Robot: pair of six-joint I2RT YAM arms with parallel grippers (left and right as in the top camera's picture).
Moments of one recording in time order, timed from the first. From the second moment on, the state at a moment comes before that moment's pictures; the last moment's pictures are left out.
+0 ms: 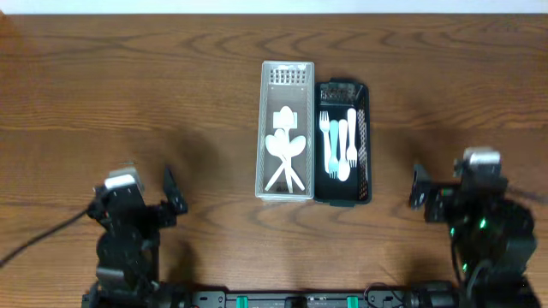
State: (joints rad) left arm -0.16 0.26 0.51 -0.56 -0.32 -0.16; right arm 0.06 0.45 0.69 -0.67 0.07 0.03
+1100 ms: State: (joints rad) left arm -0.16 0.19 0.43 -1.02 -0.32 -0.16; right arm 0.06 0.31 0.47 -0.99 0.14 0.03
